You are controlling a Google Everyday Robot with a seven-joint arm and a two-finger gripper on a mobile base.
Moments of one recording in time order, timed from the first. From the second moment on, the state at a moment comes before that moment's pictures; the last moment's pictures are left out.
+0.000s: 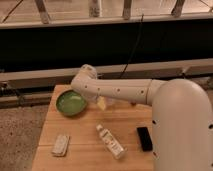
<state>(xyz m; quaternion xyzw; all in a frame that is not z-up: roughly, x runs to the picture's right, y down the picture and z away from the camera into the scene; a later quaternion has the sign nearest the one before) -0.067 0.067 0.830 -0.22 -0.08 -0.47 0.85</state>
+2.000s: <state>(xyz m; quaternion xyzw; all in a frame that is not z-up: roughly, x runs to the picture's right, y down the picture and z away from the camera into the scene) -0.119 0.103 0.874 -0.26 -0.13 -0.50 0.82</state>
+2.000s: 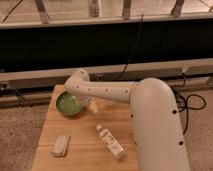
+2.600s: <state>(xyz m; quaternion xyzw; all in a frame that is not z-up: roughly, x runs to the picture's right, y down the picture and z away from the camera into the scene) -0.122 0.109 0.878 -0.26 -0.14 -0.50 0.81</state>
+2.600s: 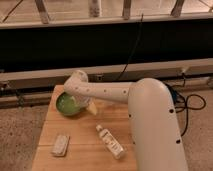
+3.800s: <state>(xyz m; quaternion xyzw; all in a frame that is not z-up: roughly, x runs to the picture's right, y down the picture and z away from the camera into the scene) -0.127 0.118 0.883 -0.27 -0.14 -0.51 0.80</state>
